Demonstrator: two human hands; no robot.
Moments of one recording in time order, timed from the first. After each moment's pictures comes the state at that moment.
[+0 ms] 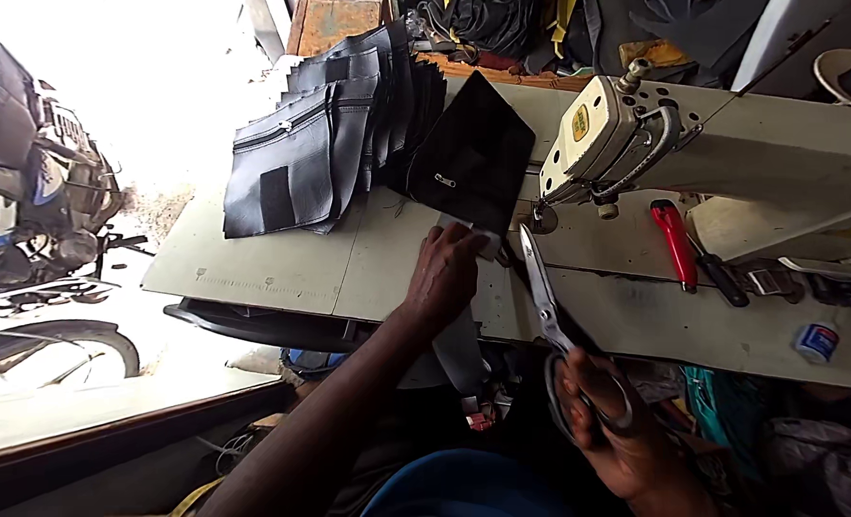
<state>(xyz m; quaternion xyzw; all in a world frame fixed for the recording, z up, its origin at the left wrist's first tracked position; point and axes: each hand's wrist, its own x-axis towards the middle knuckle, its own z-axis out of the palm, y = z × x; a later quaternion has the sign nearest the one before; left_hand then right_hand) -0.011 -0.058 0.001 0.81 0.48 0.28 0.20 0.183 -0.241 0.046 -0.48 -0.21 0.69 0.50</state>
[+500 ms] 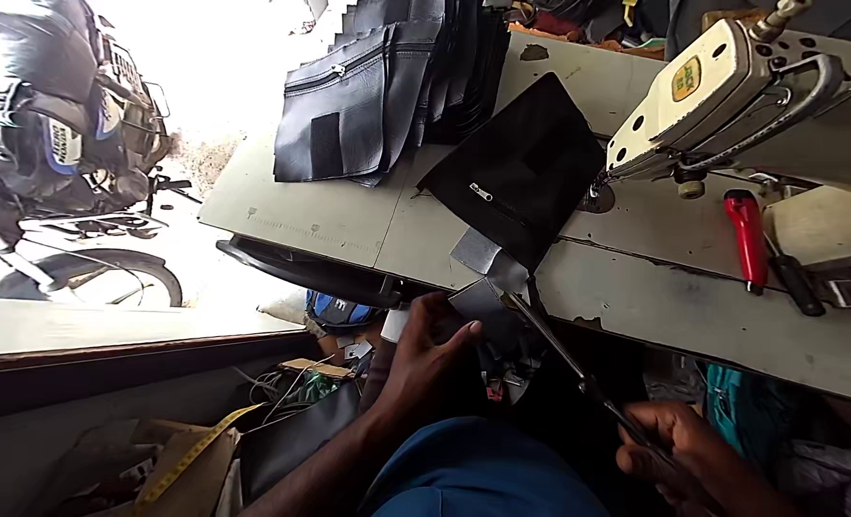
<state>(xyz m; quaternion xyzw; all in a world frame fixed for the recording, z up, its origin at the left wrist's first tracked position) -0.087 -0.210 -0.017 0.40 0.57 0.38 0.61 0.244 -0.276 0.048 -0.57 -0.46 0.66 0.15</state>
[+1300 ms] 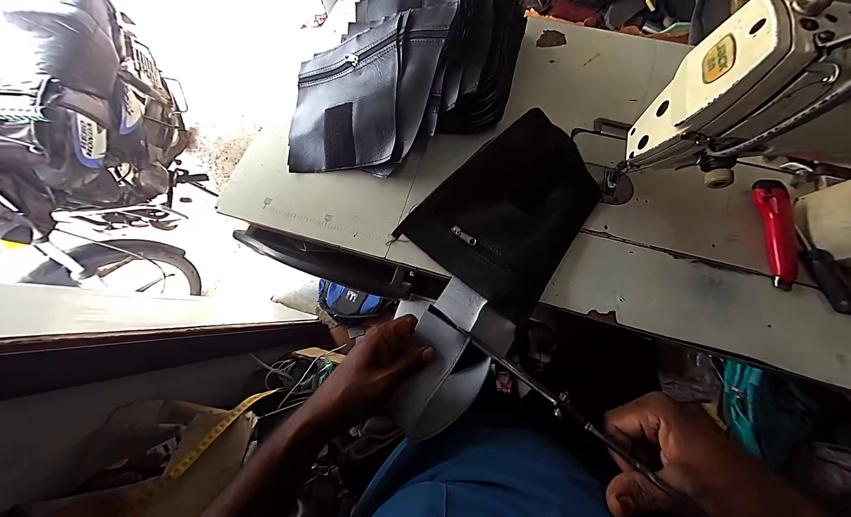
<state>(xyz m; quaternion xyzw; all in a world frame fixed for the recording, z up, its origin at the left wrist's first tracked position) -0.173 -0.218 -0.002 0.48 0.46 0.26 0.70 0.219 -0.254 0.052 -0.45 -0.58 0.67 0.07</state>
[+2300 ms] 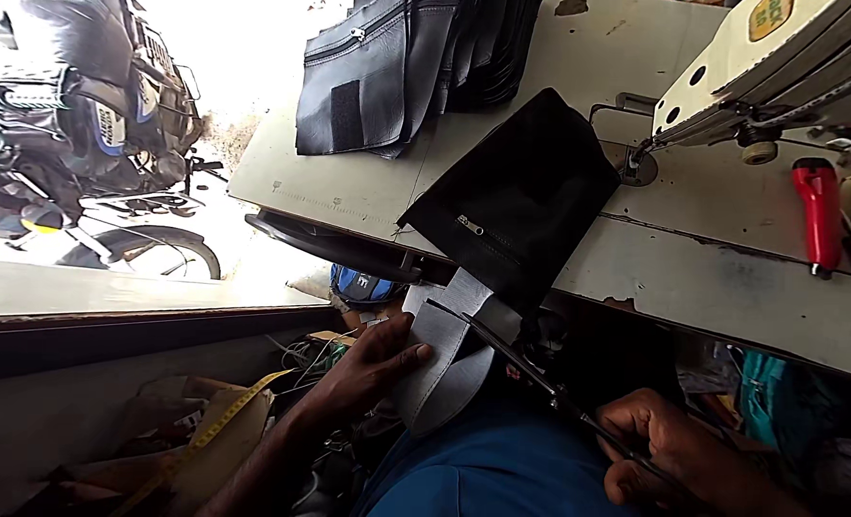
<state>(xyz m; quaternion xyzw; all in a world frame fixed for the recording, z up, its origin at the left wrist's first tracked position) -0.190 -0.236 -0.012 0.43 0.41 0.28 0.76 0.210 -0.270 0.026 -0.41 -0.50 0.75 0.10</state>
